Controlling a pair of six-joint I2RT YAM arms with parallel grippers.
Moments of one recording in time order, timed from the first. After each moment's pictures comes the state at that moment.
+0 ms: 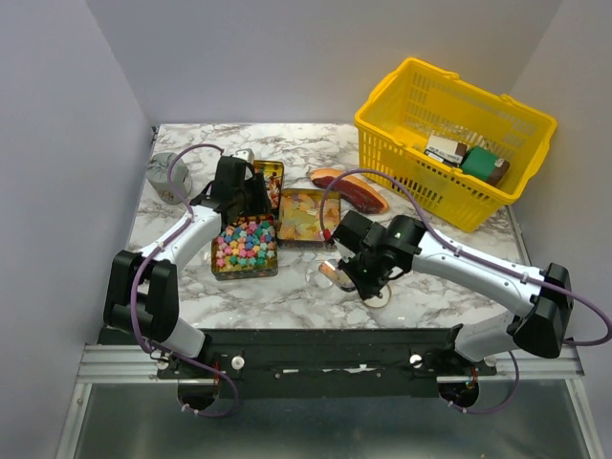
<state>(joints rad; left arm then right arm) -0.29 1.51 1.02 -0.23 0.07 -0.39 0.99 1.40 1.25 -1.13 -0.02 0.22</state>
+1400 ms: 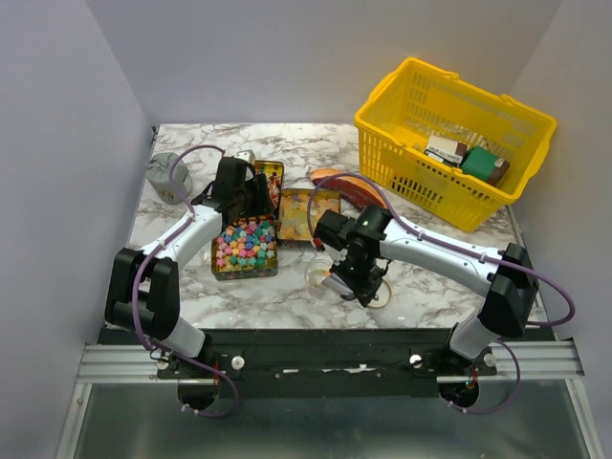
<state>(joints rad) -0.29 1.52 1.02 -0.23 0.09 -0.39 1.00 1.62 1.38 -1.33 -0.09 0.22</state>
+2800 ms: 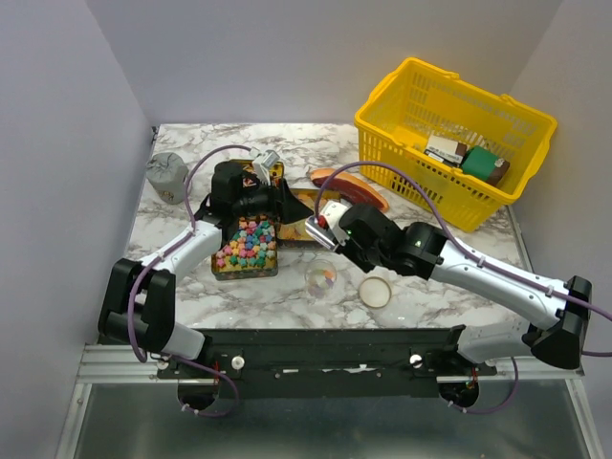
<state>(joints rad) -0.33 1.44 0.87 0.24 0.84 -0.50 1.02 1.30 1.21 -0.81 0.27 -0.09</state>
